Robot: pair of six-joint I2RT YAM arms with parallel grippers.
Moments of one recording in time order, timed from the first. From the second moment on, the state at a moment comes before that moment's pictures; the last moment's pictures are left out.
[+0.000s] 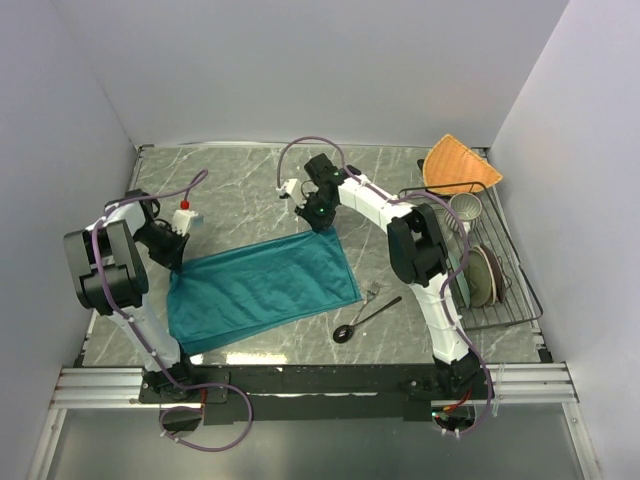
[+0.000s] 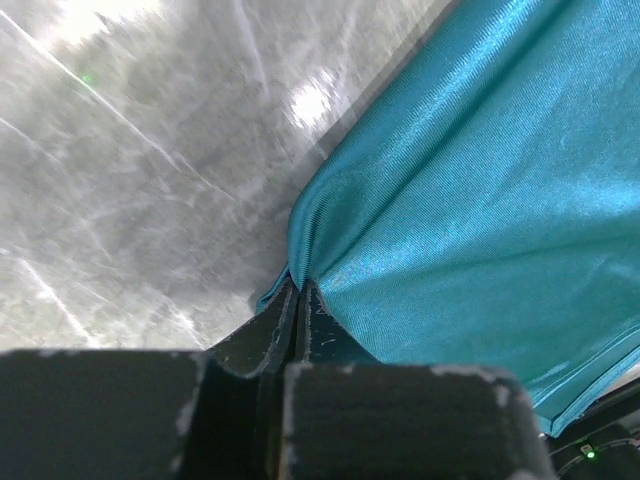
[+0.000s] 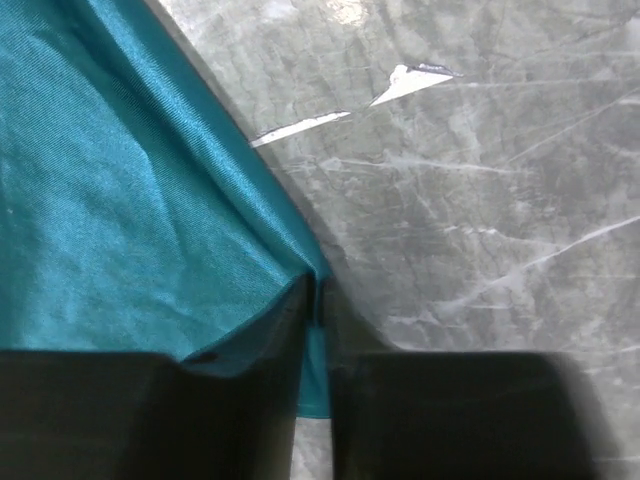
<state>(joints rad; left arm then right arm) 0.31 1.85 1.21 -0.90 0.34 0.87 0.57 2.34 2.01 -0.84 -0.30 -0.60</state>
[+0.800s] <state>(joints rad) 0.28 2.12 1.76 -0.75 0.40 0.64 0.50 2.37 2.13 -0.64 0.11 -0.39</state>
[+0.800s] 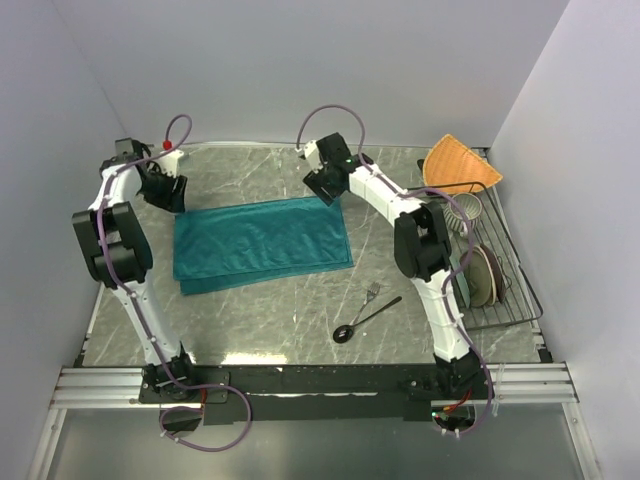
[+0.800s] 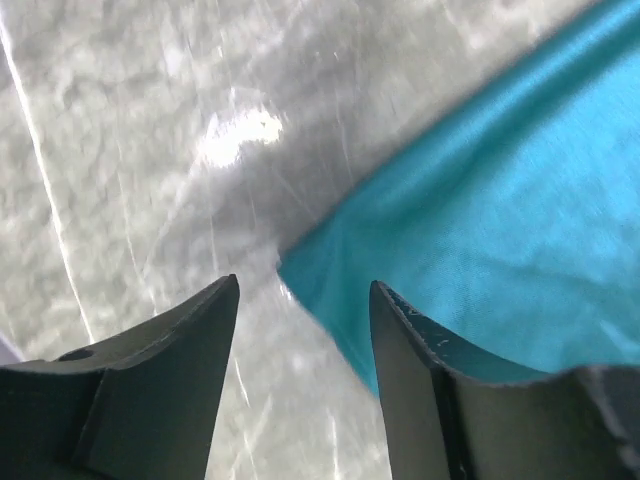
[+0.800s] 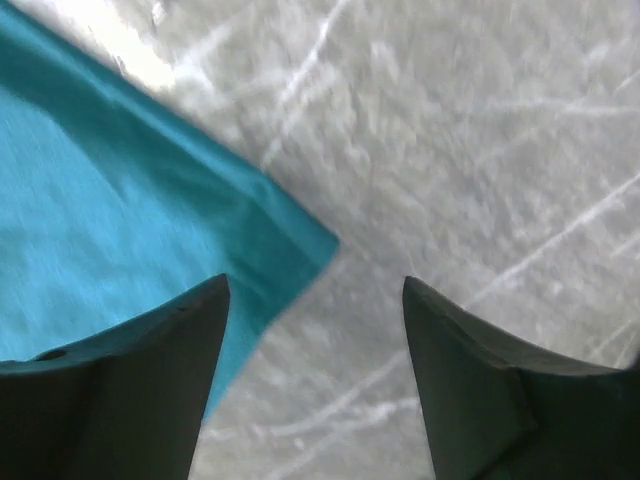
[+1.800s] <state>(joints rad) 0.31 1.65 1.07 -0.82 0.35 0.79 0.61 2.08 1.57 -0.84 -0.16 -0.65</state>
